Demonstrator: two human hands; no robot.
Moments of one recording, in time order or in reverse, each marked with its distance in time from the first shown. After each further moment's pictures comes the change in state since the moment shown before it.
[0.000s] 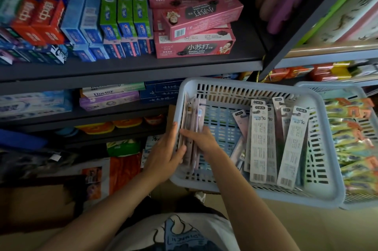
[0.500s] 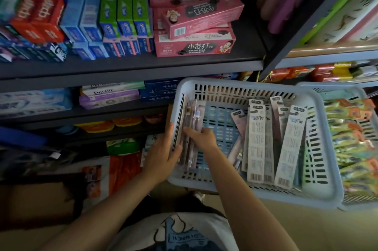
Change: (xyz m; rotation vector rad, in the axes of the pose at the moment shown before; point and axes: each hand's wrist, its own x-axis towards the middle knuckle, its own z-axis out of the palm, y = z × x) left_hand -0.001 -0.015 0.010 0.006 0.061 -0.023; right_hand 0.028 0.016 -0.003 -0.256 0.162 -0.011
